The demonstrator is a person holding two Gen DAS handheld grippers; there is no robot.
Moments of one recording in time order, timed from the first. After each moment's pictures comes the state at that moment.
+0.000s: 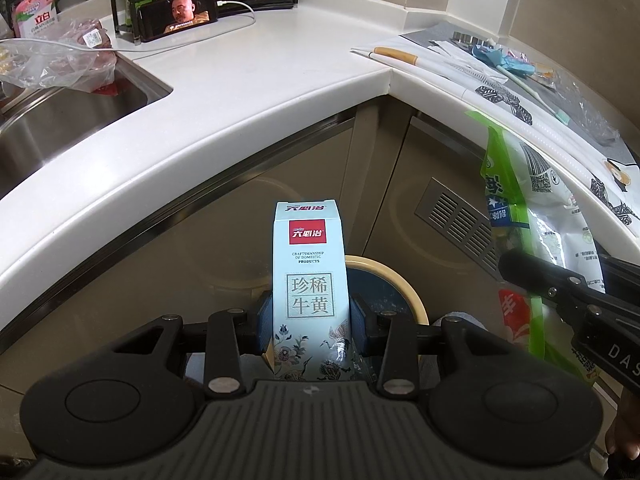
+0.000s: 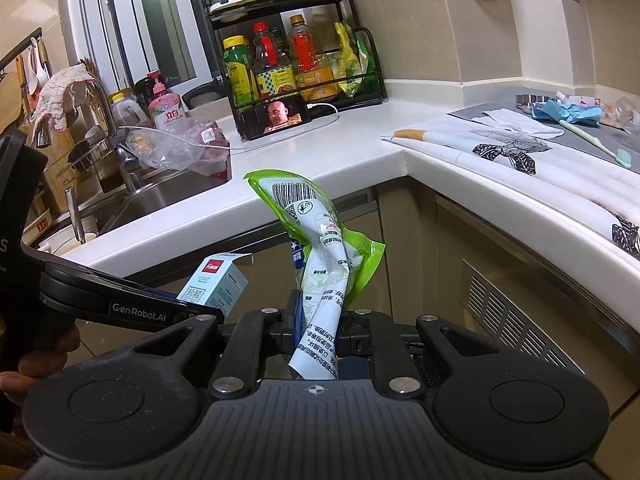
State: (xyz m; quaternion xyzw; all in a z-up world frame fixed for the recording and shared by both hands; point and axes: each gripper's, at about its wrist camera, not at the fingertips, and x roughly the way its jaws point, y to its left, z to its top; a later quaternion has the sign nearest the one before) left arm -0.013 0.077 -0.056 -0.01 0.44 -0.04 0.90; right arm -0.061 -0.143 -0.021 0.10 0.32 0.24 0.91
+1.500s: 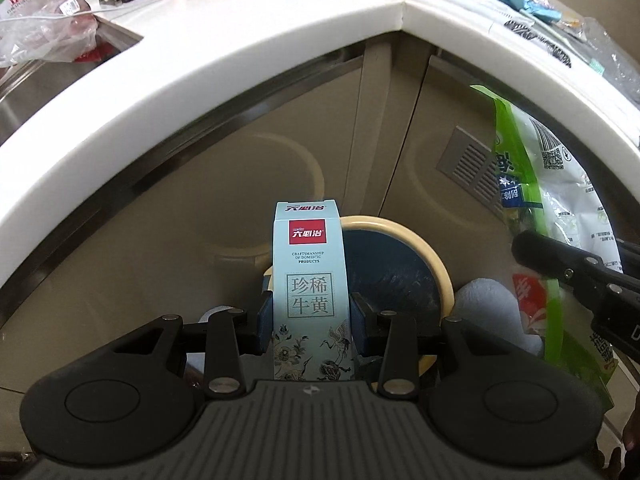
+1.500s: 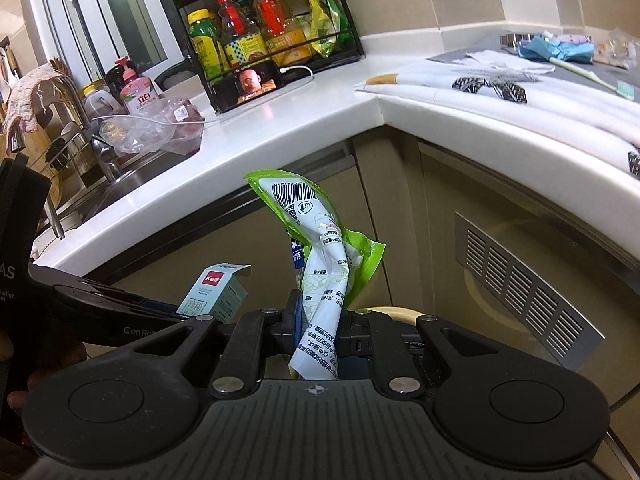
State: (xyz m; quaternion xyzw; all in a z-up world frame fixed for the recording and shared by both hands) left arm 0.022 0.059 -0.105 0.02 0.51 -0.02 0.86; right arm -0.033 -0.150 -0.066 0.14 0.37 0.23 0.89
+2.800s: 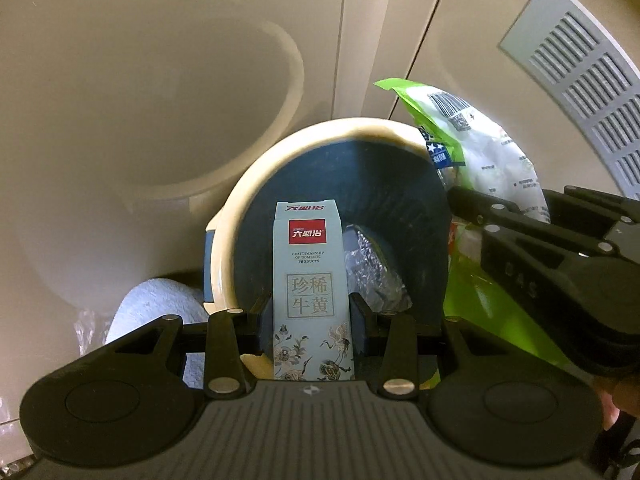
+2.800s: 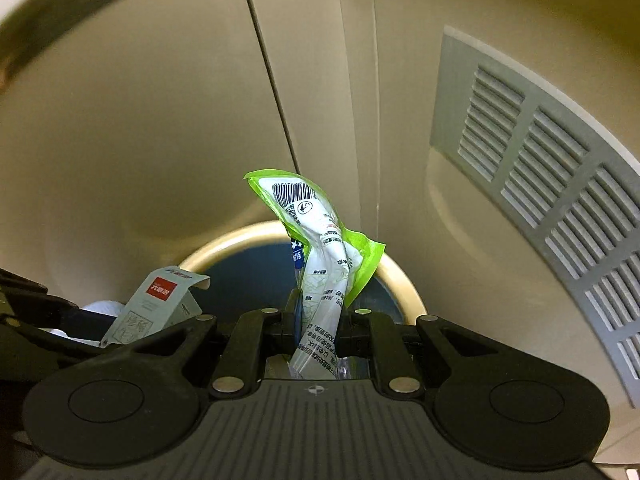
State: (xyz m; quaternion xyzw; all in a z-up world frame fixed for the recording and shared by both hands) left arm 0.122 0.039 -0.257 0.04 0.64 -0.03 0.77; right arm 0.082 -0.105 -0.246 0.05 0.52 0.16 0.84
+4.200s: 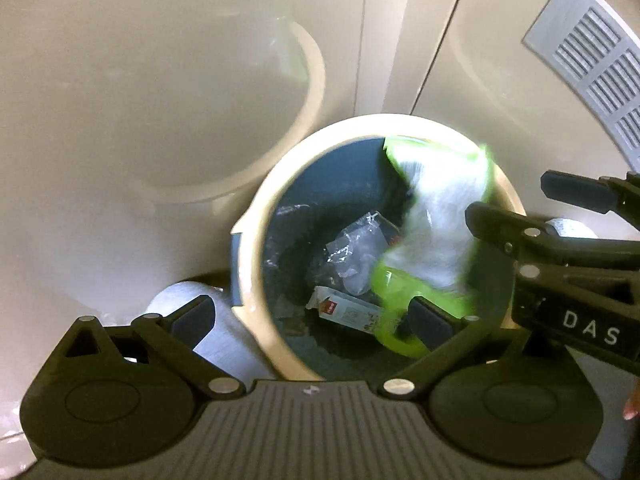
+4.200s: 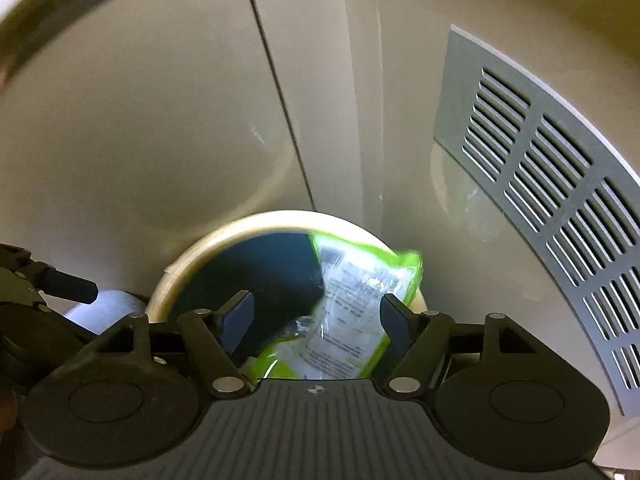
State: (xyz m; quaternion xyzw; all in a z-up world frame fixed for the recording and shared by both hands) left arm 0.126 0.036 -0.244 0.07 0.64 -0.01 0.77; right arm 0.087 -0.088 -0.224 0.05 0.53 0.17 0.83
